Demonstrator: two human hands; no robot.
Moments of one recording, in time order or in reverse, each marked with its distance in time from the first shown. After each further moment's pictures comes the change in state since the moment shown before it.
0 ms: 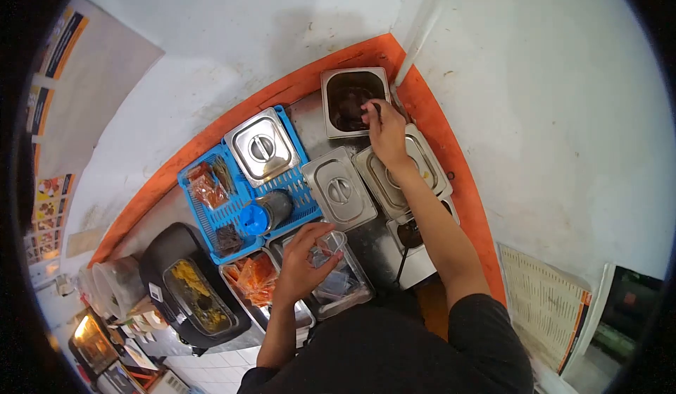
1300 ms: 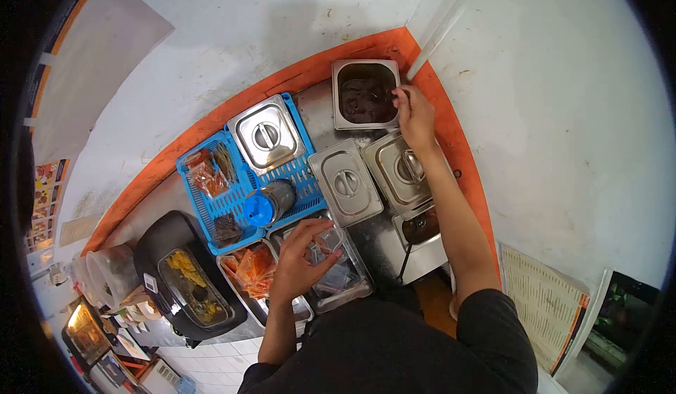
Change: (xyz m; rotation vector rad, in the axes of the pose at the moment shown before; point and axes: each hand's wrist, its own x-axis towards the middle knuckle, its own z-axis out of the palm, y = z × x) left_hand -0.008 -0.005 -0.013 -0.017 0.028 -0.001; right_hand 0.019 0.027 -0.025 -0.106 0.007 -0.126
